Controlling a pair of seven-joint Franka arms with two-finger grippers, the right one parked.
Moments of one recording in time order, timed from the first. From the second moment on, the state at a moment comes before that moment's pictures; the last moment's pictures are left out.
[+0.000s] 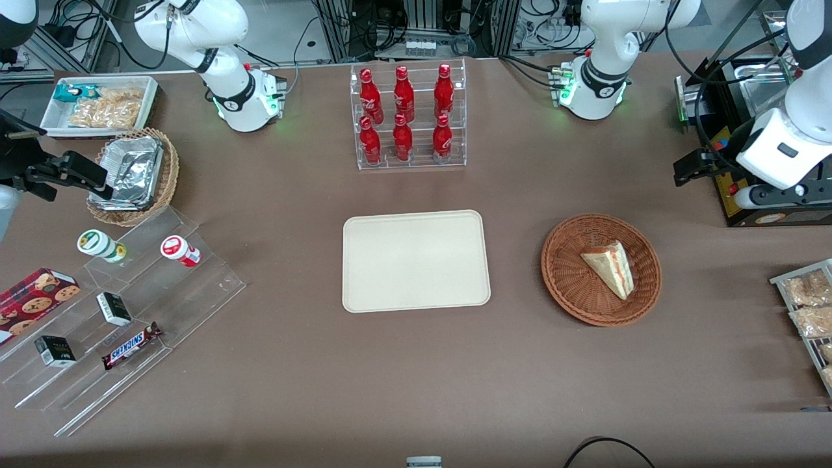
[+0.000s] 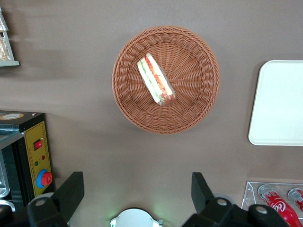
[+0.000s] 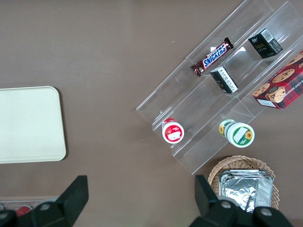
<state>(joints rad) -0.06 -0.02 -0.02 -1.64 0.01 1.48 -0.14</state>
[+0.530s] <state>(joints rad) -0.06 0.01 -0.04 -1.73 0.01 1.57 -0.14</state>
